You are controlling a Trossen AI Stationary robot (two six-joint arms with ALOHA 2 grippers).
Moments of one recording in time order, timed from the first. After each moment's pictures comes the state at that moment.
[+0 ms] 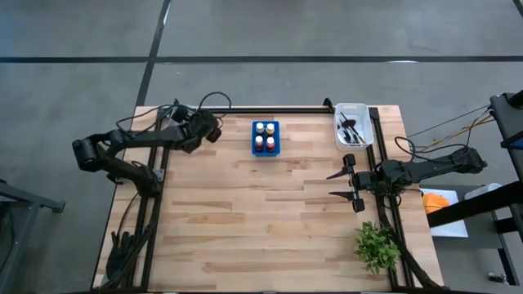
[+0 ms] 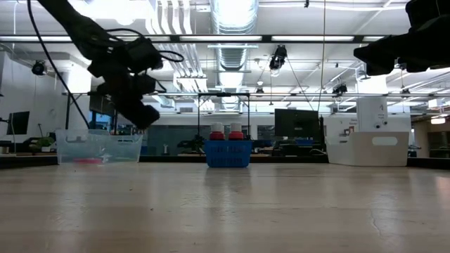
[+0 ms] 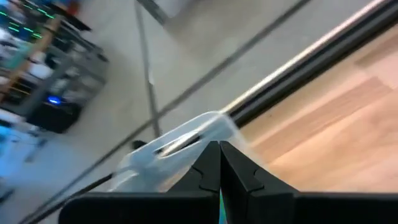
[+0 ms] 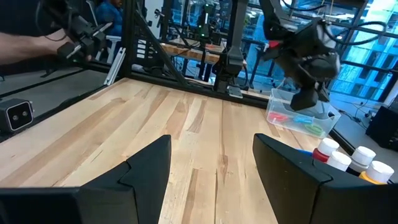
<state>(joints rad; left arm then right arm) 0.56 1.39 0.64 -0.12 -0.87 -0.02 0.20 0.28 0.06 0.18 0.08 -0.15</state>
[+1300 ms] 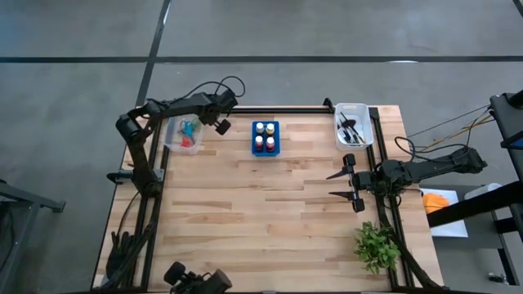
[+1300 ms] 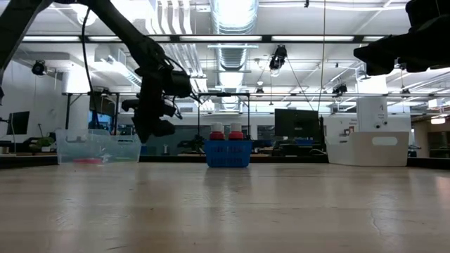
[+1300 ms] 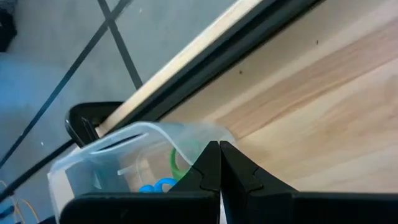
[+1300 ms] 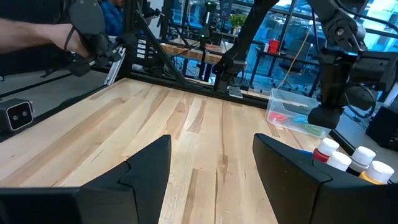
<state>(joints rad) 0.73 1.85 1.23 -0.80 -0.57 -0.18 0.20 0.28 0.06 0.18 0.08 -0.15</state>
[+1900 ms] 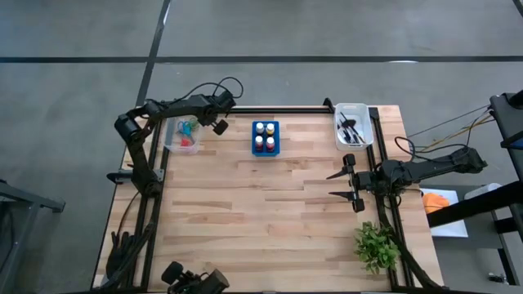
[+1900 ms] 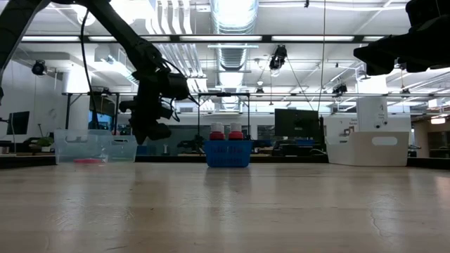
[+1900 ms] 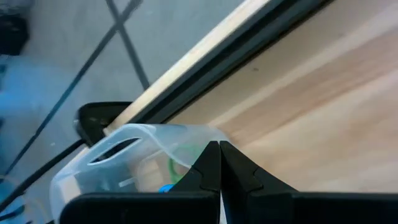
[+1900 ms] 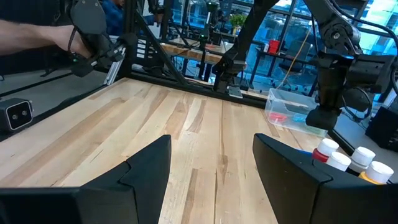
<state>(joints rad) 0.75 1.84 1.19 -0.75 -0.61 -0.15 0.20 0.28 0.06 0.18 0.08 -0.15</state>
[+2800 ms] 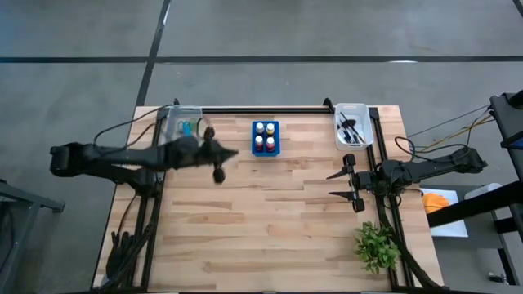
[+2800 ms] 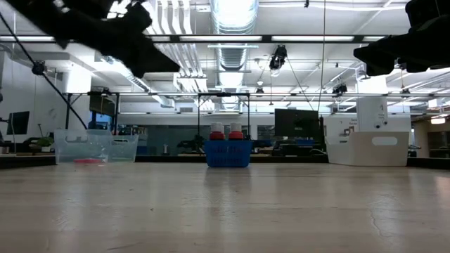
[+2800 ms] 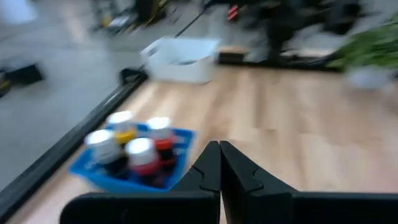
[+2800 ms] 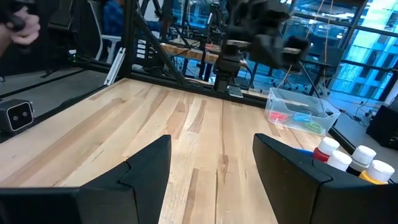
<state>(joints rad) 0.16 1.04 0.49 0.23 -0.11 0.02 0.20 0.28 0.06 0.18 0.08 -0.15</state>
